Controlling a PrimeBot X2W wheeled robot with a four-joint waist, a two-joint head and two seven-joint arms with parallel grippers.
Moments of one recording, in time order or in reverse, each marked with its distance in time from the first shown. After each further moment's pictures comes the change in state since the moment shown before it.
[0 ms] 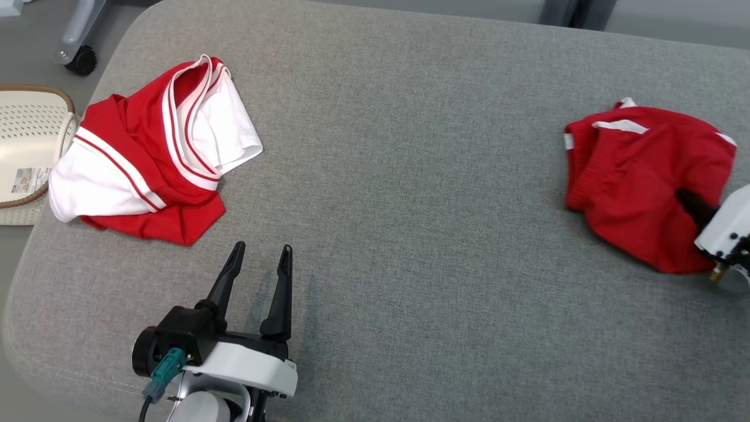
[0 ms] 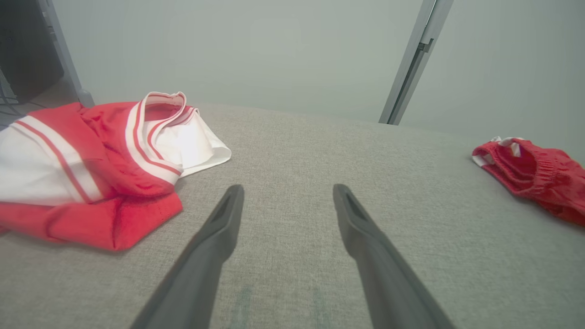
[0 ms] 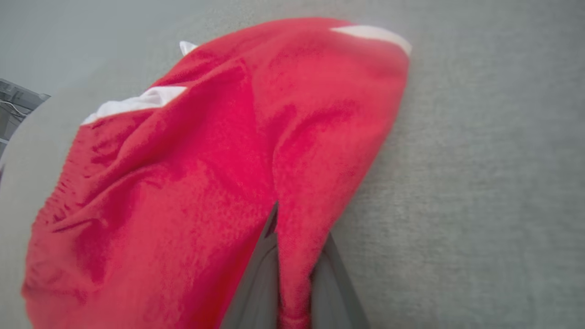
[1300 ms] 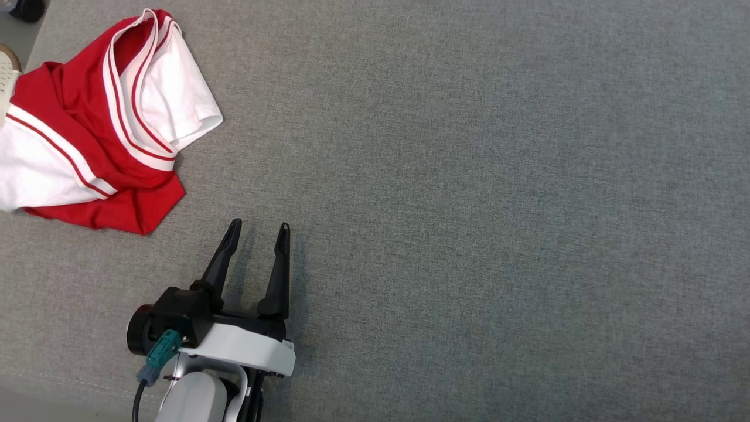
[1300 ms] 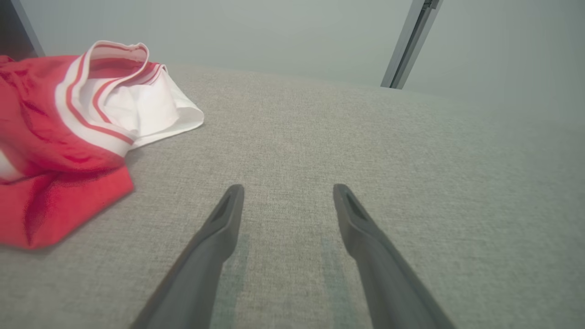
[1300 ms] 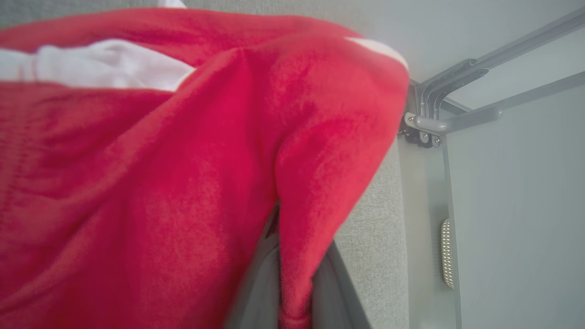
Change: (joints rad) left arm -0.048 0.000 0.009 -0.004 0.008 -0.008 0.000; right arm -0.200 -0.416 0.277 0.275 -0.383 0.000 -0.101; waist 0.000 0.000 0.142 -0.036
